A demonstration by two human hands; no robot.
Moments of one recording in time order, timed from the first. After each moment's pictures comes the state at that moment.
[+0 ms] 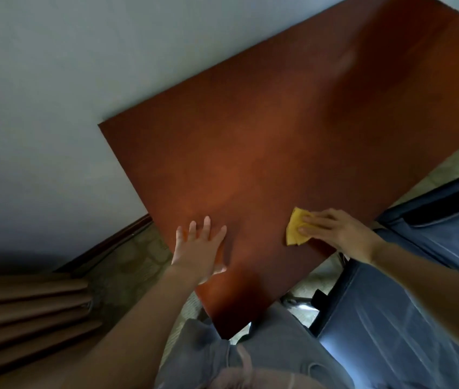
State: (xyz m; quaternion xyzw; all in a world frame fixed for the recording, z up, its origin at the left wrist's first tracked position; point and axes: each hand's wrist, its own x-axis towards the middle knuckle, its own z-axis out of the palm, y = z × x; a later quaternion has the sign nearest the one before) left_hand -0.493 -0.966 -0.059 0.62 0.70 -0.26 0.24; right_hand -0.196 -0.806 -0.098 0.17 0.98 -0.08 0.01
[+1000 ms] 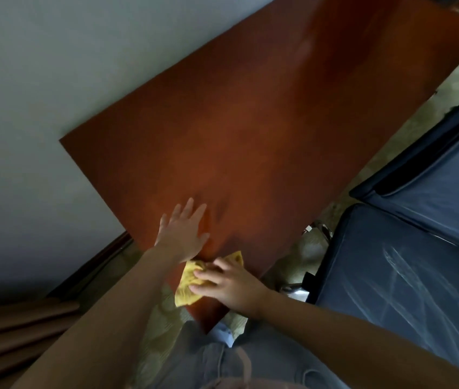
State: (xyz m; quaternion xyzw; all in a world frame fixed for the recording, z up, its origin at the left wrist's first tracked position) left_hand -0.475 -0.936 -0.047 0.60 0.74 -0.14 0.27; right_hand -0.307 -0.969 -0.120 0.14 0.97 -0.13 -0.16
